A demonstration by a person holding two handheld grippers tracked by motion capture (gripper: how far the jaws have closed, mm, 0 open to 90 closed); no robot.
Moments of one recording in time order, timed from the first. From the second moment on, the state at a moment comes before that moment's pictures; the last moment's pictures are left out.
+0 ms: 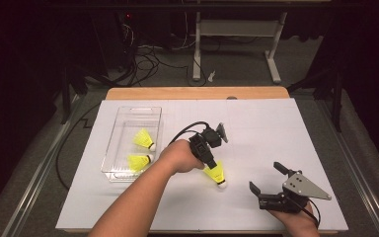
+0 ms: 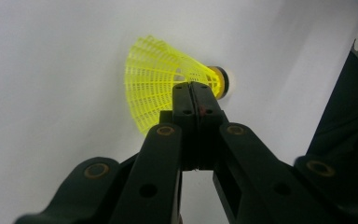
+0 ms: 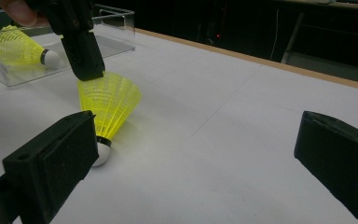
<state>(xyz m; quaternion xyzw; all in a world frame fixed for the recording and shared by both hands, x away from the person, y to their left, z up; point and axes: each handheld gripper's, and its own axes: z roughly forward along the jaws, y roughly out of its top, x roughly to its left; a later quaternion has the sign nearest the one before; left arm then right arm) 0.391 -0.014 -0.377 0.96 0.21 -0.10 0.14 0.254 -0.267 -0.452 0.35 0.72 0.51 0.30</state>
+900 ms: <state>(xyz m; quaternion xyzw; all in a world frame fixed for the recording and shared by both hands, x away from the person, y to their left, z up) 0.387 0.025 -0.342 0.96 0.25 -0.06 0.14 0.253 -0.267 -0.451 0.35 0.73 0.51 0.30</state>
